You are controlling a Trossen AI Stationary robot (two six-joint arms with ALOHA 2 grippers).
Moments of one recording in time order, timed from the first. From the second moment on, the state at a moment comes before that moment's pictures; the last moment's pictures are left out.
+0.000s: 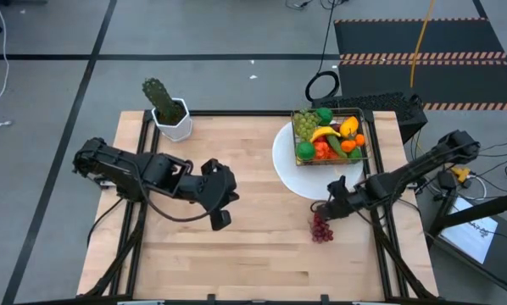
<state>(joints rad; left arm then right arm) -0.33 1.57 1.76 -1.03 -0.28 -0.52 0.43 1.03 0.49 -0.57 0.07 1.64</state>
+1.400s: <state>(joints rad) -0.22 1.57 1.76 -1.13 -0.02 -0.58 0.79 1.32 0.59 -0.32 0.18 1.79</state>
